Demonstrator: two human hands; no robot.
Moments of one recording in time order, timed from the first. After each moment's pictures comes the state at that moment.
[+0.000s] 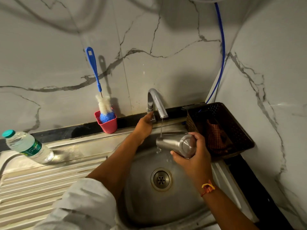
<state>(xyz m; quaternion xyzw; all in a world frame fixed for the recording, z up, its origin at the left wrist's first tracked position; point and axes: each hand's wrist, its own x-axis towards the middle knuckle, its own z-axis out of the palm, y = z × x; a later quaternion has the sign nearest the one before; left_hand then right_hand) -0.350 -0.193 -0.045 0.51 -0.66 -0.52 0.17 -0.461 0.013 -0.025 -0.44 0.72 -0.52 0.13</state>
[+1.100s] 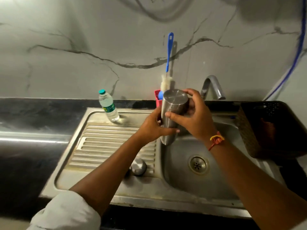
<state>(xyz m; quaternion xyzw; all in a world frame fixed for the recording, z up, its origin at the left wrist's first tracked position) -0.152 -0.060 0.025 0.44 -0.70 -0.47 0.32 -0.328 -0.028 0.062 -0.64 0.49 -0.52 0.28</state>
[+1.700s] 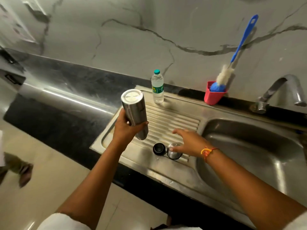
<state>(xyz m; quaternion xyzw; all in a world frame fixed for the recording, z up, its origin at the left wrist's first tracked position) 0.047 0.041 -0.002 0.67 -0.44 -0.32 0.51 -0.207 -0.020 -0.039 -0.82 0.47 -0.01 0.32</state>
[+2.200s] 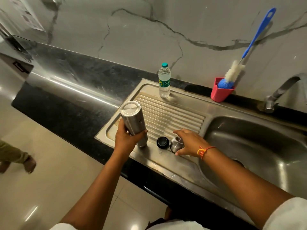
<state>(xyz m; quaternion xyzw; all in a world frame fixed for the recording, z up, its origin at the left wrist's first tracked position) 0.049 0.090 -0.045 0.71 -0.37 -0.32 0.51 -0.199 -0.015 -0.075 -0.86 0.44 0.05 0.26</state>
